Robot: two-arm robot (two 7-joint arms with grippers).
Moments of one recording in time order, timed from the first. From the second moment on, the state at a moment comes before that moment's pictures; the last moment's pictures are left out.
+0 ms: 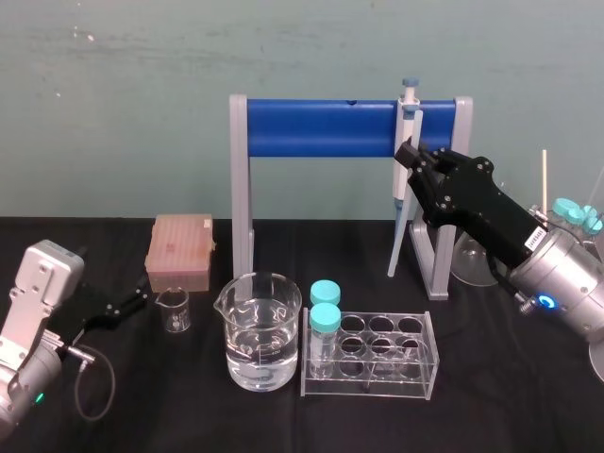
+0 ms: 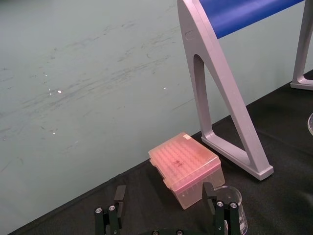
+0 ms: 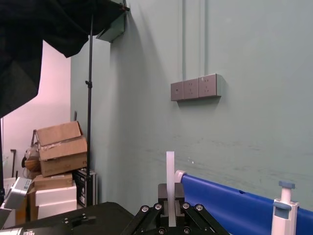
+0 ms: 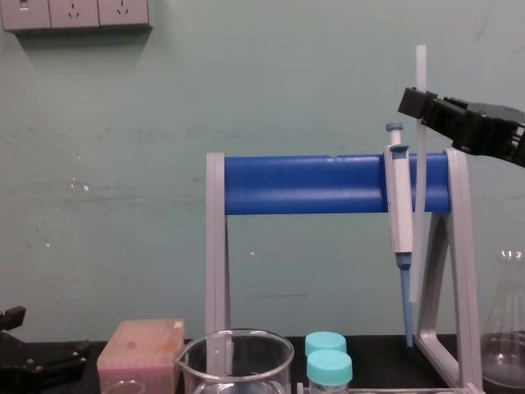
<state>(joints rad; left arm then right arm) -0.20 0.60 0.45 -1.41 -0.25 -0.12 0.03 0.32 0.45 -0.30 -1.52 0.66 -0.21 0.62</state>
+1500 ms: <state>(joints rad) -0.20 0.60 0.45 -1.41 -0.25 -0.12 0.03 0.30 0.44 -0.39 -1.37 0.59 -0.20 0.64</state>
